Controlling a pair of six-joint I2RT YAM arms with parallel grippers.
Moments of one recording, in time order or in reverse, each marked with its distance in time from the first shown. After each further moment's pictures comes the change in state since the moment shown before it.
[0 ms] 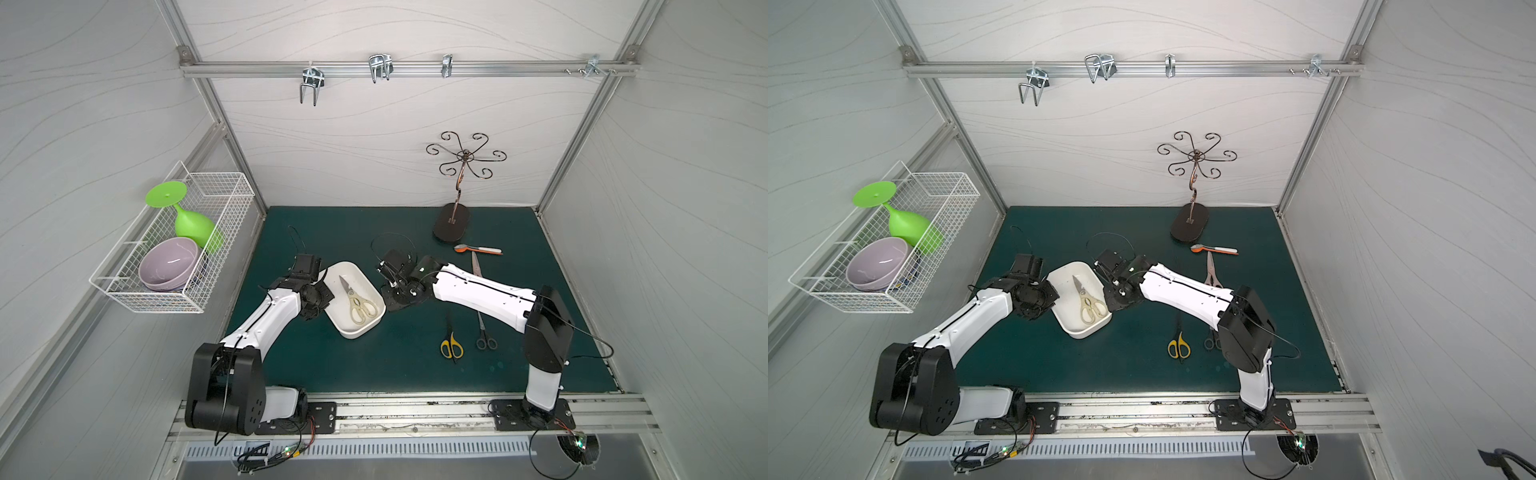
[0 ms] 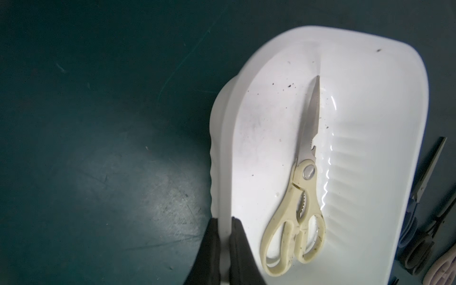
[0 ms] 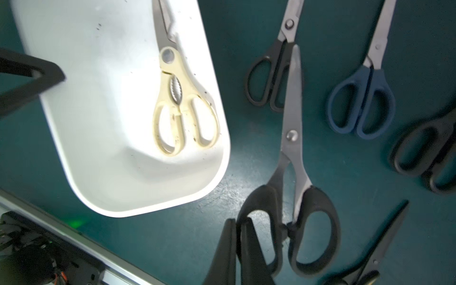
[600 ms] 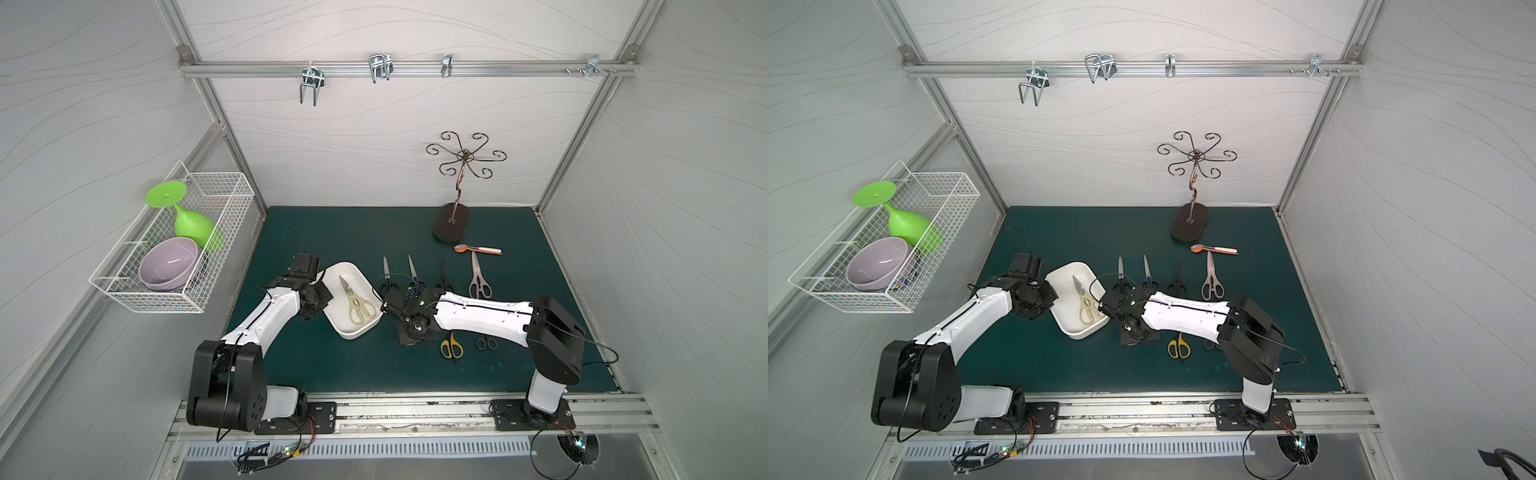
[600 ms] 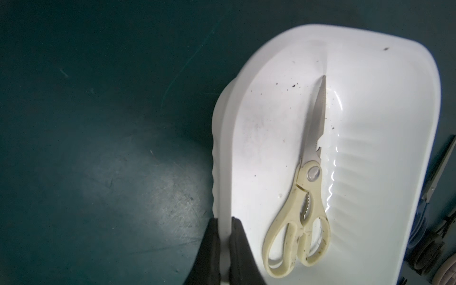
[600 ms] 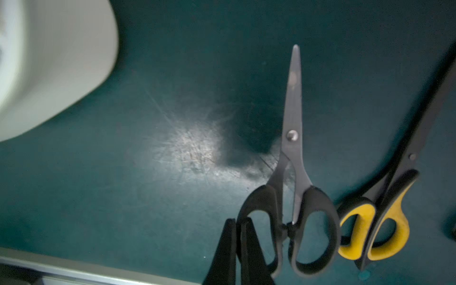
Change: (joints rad) left arm 0.015 0.013 0.003 -0.005 0.010 0.028; right arm 0.094 -0.079 -0.320 0.006 0.001 0.306
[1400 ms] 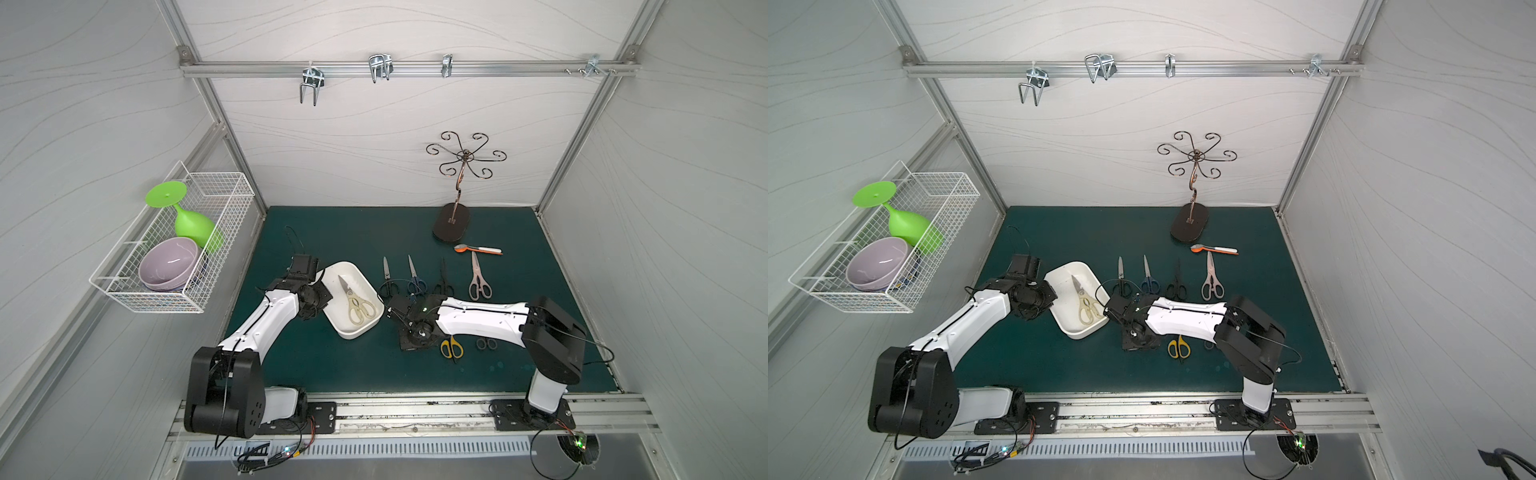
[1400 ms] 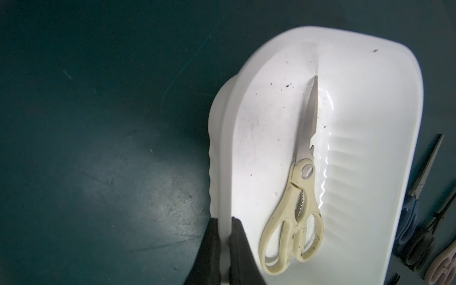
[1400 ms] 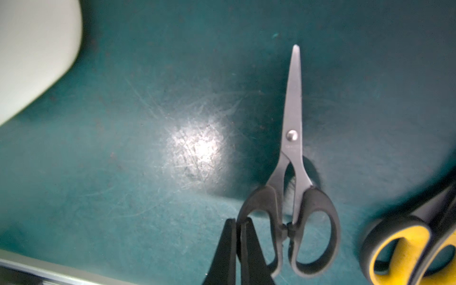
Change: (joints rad) left arm 0.002 -0.031 -0.011 0.006 0.000 -0.003; right arm -0.015 0.005 -0.087 0.134 -0.063 0.027
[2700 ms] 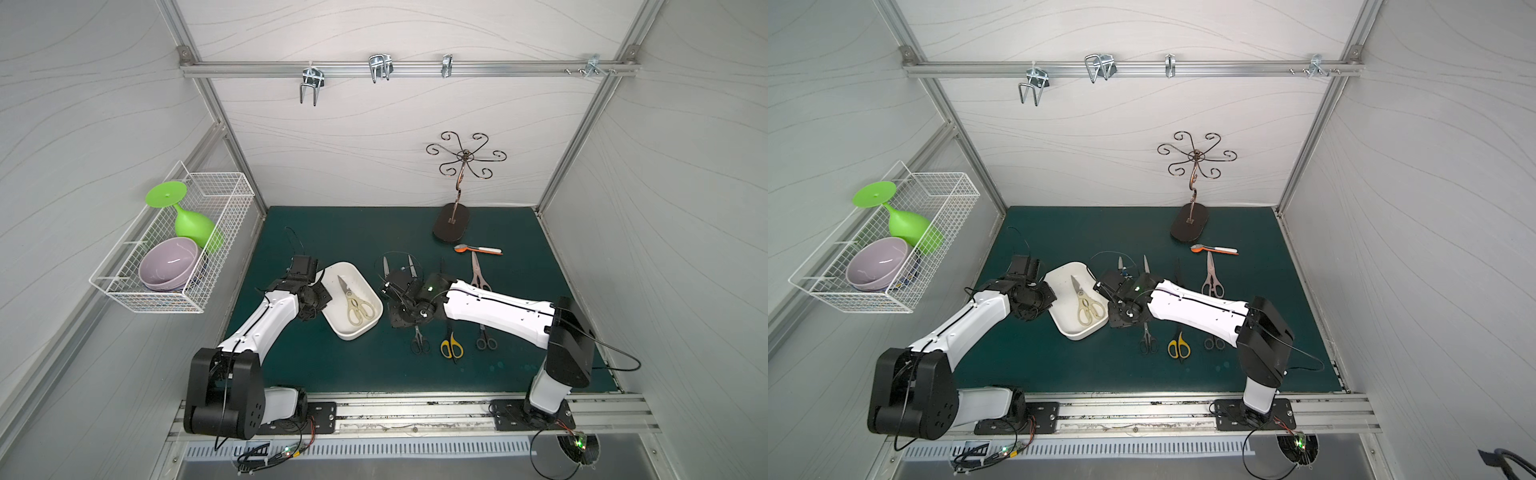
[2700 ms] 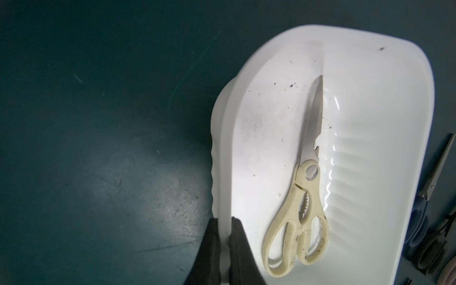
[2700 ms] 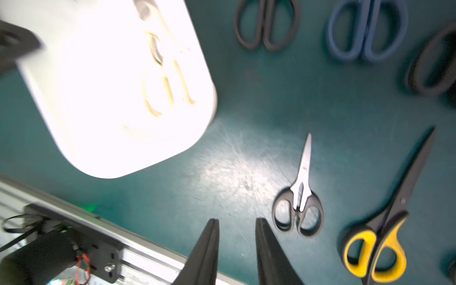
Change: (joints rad) left arm 0.002 -0.015 -0.007 -0.007 -0.022 0.021; right arm -0.023 -0.052 0.283 -0.111 0.061 -0.187
